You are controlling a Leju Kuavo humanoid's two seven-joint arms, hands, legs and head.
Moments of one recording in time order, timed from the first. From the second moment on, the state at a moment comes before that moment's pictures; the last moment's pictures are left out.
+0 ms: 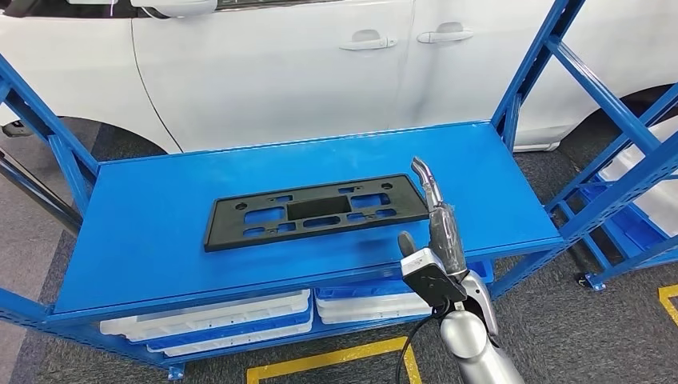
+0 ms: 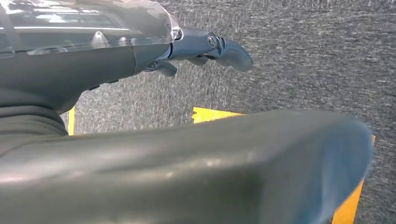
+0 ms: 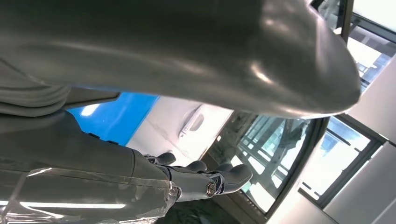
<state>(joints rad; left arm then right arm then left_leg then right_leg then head) -0.04 -0.05 0.81 -0.21 -0.45 0.12 -0.18 -0.18 -0.01 0.29 -1.62 0.64 -0.25 -0.36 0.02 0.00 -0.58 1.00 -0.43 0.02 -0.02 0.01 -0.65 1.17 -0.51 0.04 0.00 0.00</state>
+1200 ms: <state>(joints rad) -0.04 -0.05 0.82 -0.21 -0.45 0.12 -0.18 -0.18 -0.02 0.29 -1.62 0.64 -0.25 -0.36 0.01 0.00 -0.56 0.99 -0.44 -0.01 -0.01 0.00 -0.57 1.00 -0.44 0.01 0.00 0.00</state>
